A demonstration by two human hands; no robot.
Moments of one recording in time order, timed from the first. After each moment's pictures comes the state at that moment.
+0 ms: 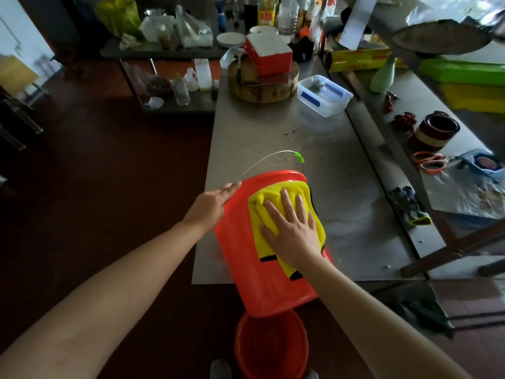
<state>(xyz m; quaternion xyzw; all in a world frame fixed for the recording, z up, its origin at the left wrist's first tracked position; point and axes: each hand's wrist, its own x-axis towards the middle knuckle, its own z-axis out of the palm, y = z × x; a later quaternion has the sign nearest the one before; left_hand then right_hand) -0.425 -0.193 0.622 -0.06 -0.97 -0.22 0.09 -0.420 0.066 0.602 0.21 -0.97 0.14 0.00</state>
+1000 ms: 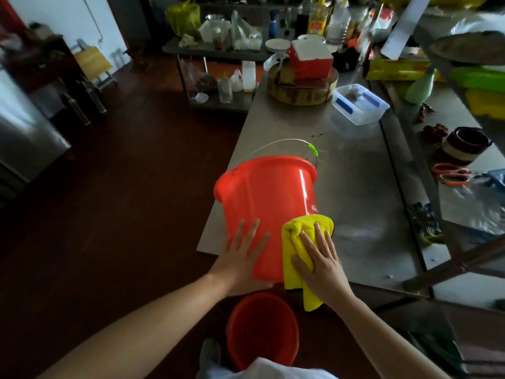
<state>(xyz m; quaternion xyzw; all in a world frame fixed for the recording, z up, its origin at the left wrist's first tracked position) -0.259 -0.046 0.563 -0.02 -1.00 -0.08 -0.05 -0.351 0.196 0.554 0.27 -0.92 0.29 -0.05</state>
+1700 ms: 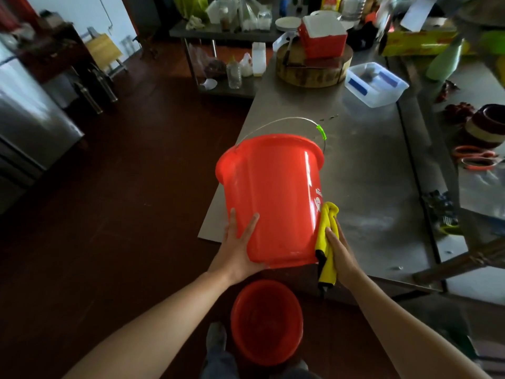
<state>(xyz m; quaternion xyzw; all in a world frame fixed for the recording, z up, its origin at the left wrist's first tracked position) -0.258 -0.029 0.549 0.16 -0.93 -0.33 -0.06 -0.409 0.225 0.496 0.00 -0.70 0.66 -0.26</state>
